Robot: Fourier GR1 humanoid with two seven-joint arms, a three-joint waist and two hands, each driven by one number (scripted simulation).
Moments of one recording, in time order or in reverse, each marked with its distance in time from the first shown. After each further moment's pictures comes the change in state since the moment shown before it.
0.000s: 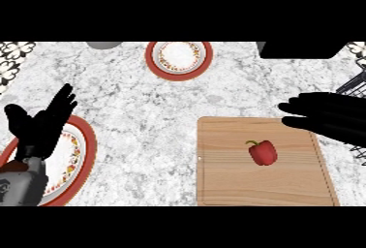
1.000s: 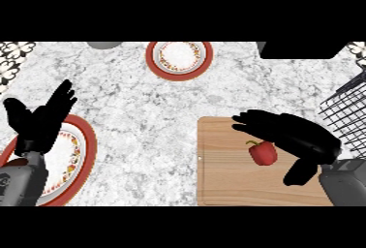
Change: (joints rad) left arm -0.038 -0.024 0.052 0.031 -0.034 -0.047 0.012; right arm 0.148 0.250 0.267 0.406 0.620 -0.433 -0.450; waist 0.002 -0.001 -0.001
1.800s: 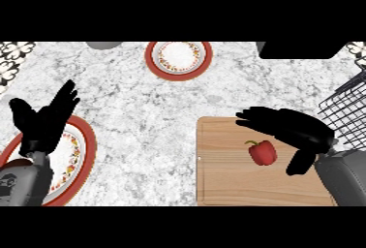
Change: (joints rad) left arm -0.002 -0.055 0.034 -0.012 -0.057 -0.015 0.013; right arm -0.043 0.034 -0.047 0.155 0.147 -0.010 -0.138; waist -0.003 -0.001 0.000
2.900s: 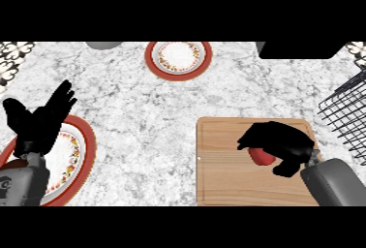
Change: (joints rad) left arm 0.008 -0.018 0.046 -0.031 -0.027 -0.041 0.031; right arm 0.044 0.055 0.063 0.129 0.238 -0.203 -0.105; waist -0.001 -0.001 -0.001
